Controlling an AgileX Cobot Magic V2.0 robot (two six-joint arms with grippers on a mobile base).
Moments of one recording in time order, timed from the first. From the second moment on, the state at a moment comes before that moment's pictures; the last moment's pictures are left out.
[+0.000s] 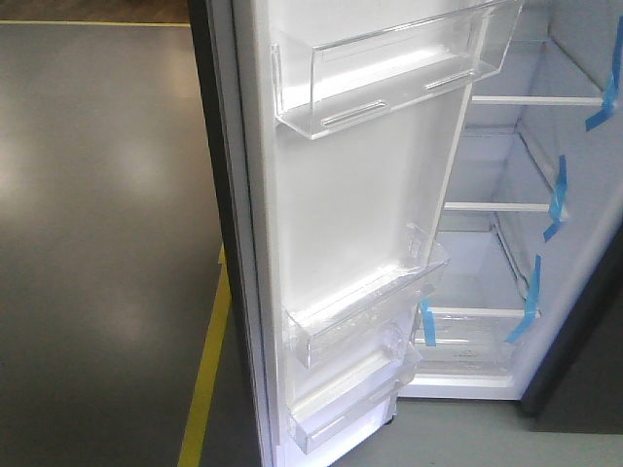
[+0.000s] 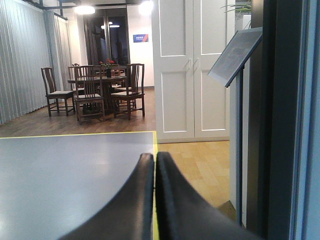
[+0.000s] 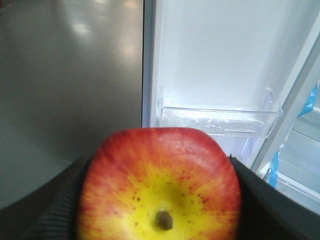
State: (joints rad) left arm -0.02 -0.01 0.03 0.03 -0.05 -0.05; right arm 0.06 0.06 -0.56 0.51 1.07 -0.52
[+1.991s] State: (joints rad) left arm -0.02 -0.01 0.03 0.03 -0.05 -0.05; right arm 0.06 0.06 -0.56 0.53 1.07 -0.52
